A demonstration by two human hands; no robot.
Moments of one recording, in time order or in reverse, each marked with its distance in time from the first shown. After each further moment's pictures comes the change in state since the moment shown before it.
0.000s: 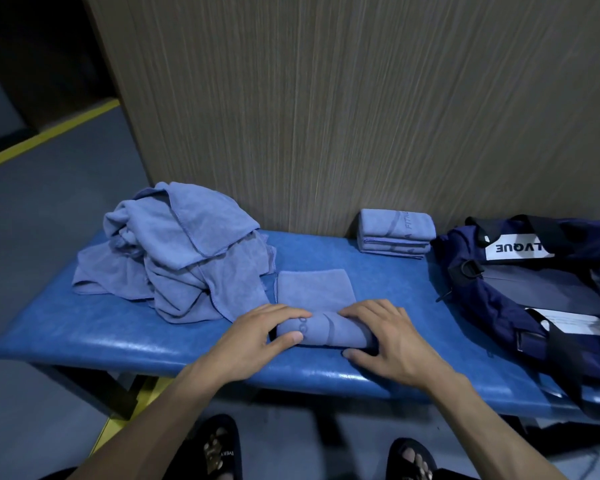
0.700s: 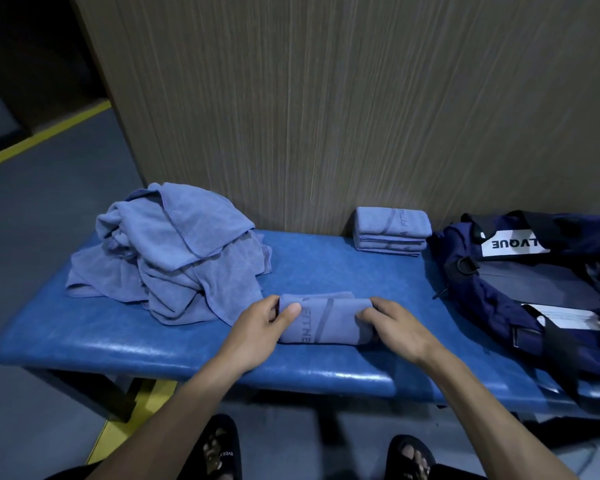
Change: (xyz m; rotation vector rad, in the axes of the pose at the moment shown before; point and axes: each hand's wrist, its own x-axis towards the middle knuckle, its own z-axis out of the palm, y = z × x) left_hand 0.018 0.016 0.014 -0.330 0.141 -0.462; right_hand 0.015 0.003 -0.014 0.512 -0.072 0.573
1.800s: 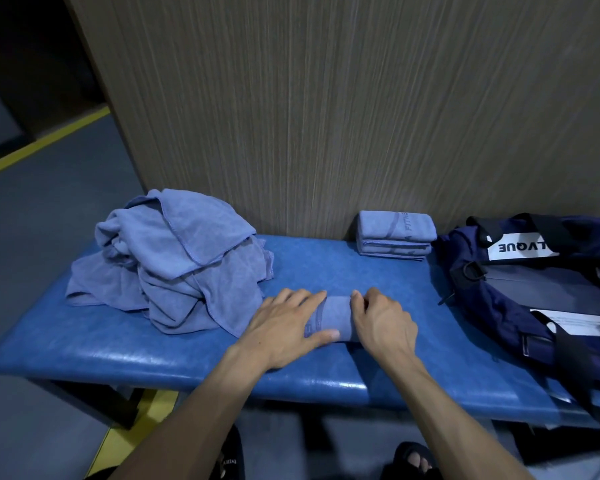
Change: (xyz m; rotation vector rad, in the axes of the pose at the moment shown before) left_hand 0.030 0.012 0.012 0.831 -0.162 0.304; right_hand 0.025 -0.026 0.037 -0.391 0.396 0.191
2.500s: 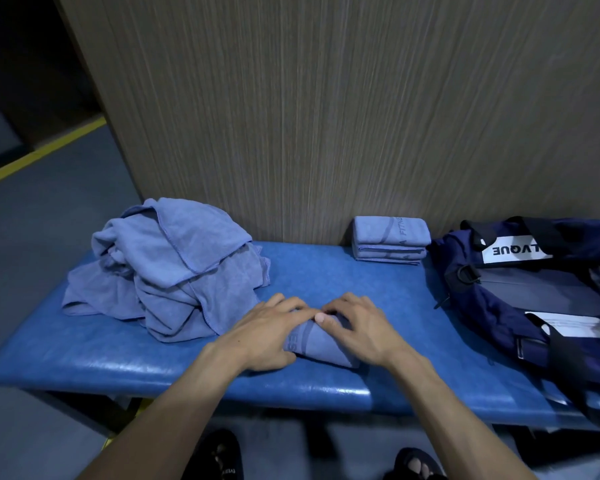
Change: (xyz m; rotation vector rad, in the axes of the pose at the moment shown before) left_hand -0.007 -0.019 -0.021 -0.026 -0.159 0.163; right_hand 0.007 0.006 0.001 0.104 -0.239 -0.512
